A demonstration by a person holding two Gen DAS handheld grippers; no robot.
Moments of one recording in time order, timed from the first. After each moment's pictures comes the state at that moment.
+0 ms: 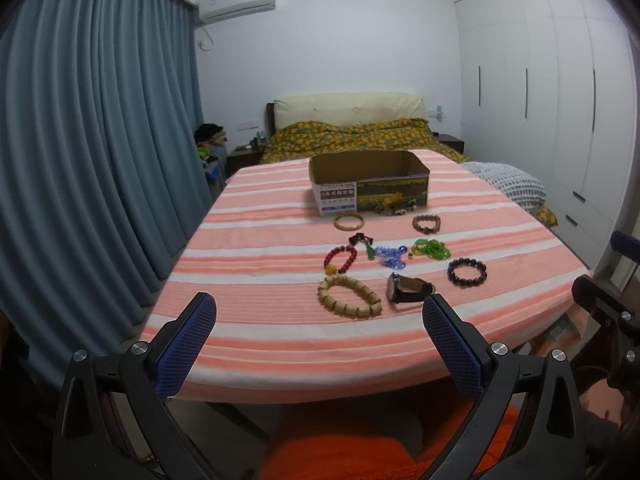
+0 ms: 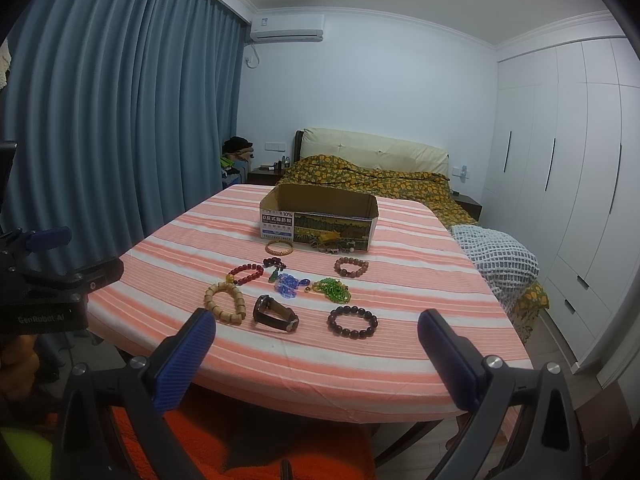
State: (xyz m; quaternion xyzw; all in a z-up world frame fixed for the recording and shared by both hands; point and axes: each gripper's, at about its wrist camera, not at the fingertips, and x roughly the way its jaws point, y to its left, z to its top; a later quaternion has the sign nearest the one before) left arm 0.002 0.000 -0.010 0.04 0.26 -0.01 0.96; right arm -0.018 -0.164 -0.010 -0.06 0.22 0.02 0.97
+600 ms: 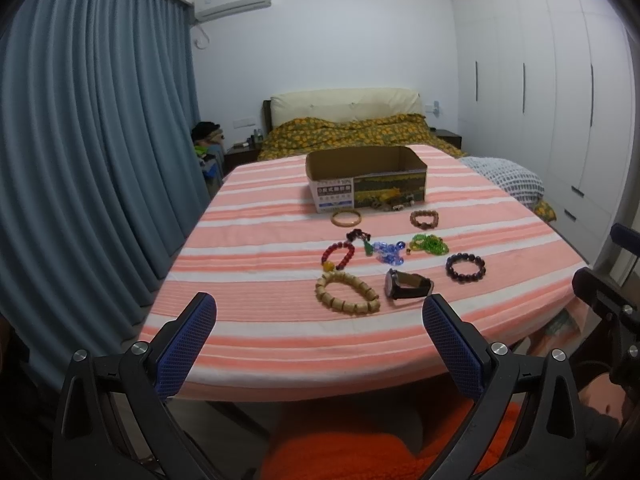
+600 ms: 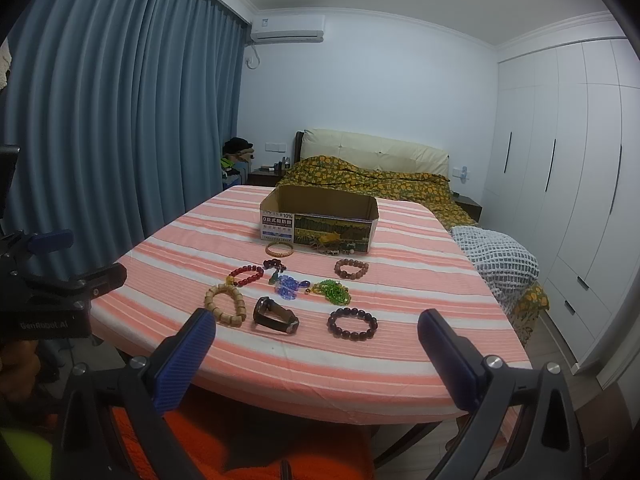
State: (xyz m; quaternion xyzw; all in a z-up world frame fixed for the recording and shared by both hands) left arm 0.003 -0.002 -0.011 0.05 0.27 -0.01 0.96; right arm -0.017 -0.163 -0.009 -0.06 0.22 0.02 0.97
